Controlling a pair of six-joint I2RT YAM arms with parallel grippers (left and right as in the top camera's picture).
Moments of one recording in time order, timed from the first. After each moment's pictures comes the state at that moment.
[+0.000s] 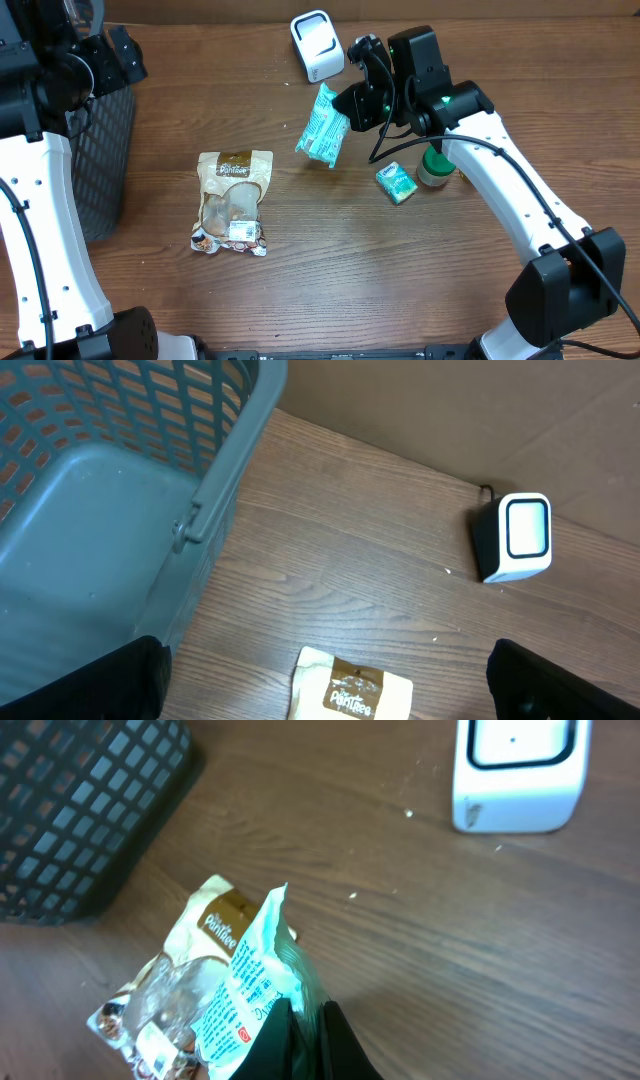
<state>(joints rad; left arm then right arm) 0.24 1.63 1.98 -1.13 0.12 -0.20 0.38 1.77 1.57 -0.60 -0.43 0.07</state>
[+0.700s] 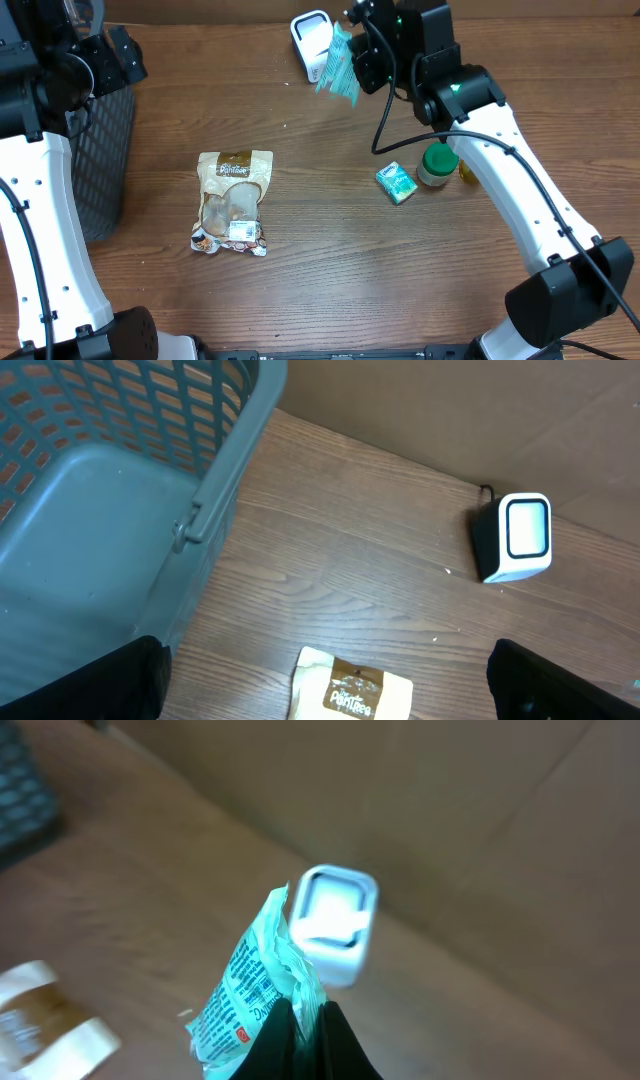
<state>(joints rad) 0.24 1.63 1.98 -1.13 0.12 -0.20 0.40 1.77 1.71 -0.45 -0.10 -0.23</state>
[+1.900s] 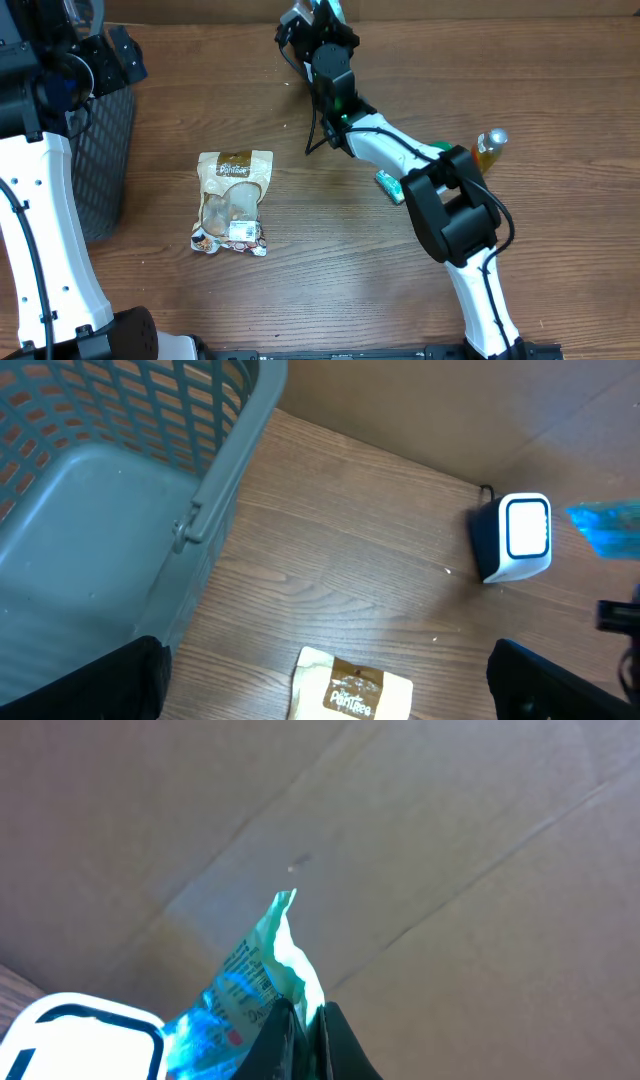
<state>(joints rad) 0.24 1.63 1.98 -1.13 0.12 -0.20 0.55 2.35 1.72 0.70 0.54 -0.83</state>
